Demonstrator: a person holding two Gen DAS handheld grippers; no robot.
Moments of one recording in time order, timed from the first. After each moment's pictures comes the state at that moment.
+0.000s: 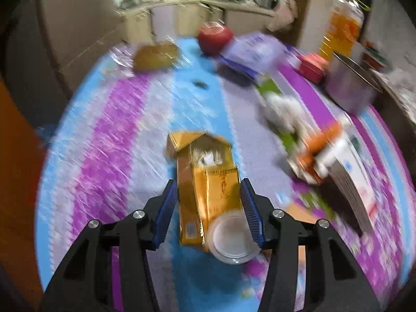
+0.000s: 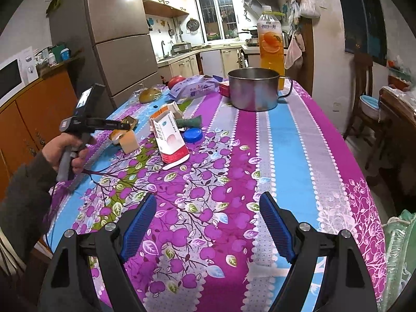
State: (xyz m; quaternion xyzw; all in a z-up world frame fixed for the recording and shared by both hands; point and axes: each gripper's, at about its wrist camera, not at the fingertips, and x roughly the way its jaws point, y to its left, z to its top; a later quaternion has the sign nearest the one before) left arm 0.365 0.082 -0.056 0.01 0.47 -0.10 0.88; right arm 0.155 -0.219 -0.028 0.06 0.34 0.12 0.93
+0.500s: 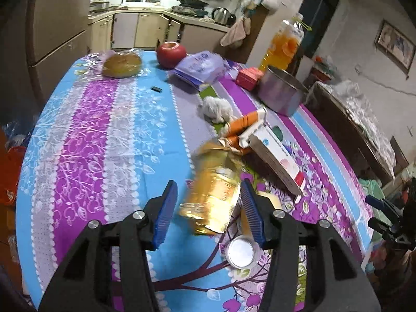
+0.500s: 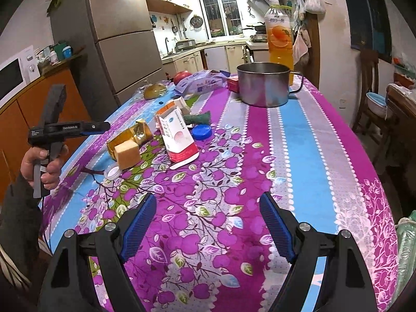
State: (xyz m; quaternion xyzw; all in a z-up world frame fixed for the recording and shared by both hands) left arm 0.297 0.106 -0.024 -0.05 0.42 -0.21 0.88; right arm 0.171 -0.202 -0.039 0.06 0.35 0.14 0.93
